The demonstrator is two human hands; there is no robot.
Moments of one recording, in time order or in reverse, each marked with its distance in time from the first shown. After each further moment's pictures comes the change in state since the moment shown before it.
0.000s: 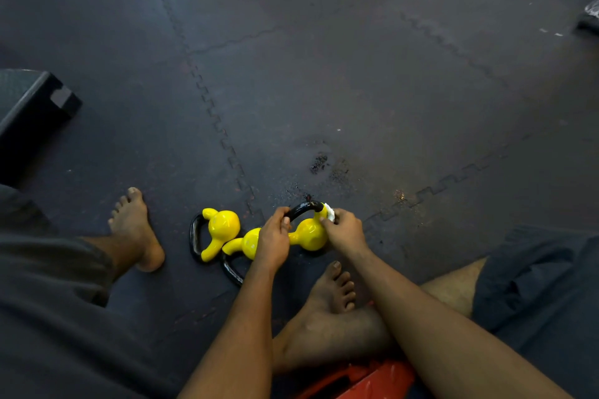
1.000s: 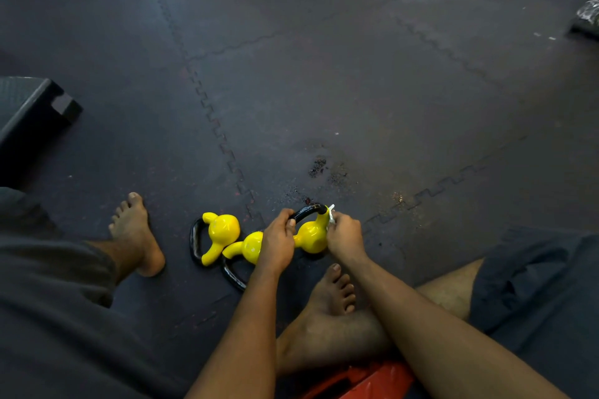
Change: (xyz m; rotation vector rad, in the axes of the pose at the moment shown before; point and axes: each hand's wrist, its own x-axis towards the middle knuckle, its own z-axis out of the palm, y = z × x) left_hand -0.006 0.014 0.000 0.057 -0.002 0.058; right_hand -0.004 -0.002 0.006 -0.171 0.048 0.005
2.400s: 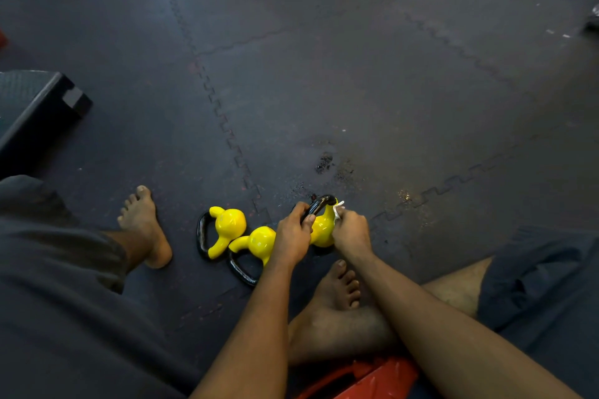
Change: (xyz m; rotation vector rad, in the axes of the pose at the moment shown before) left_hand -0.001 0.017 0.006 0.018 -0.058 0.009; right_hand -0.001 -0.002 -0.001 -0.137 0.032 -0.013
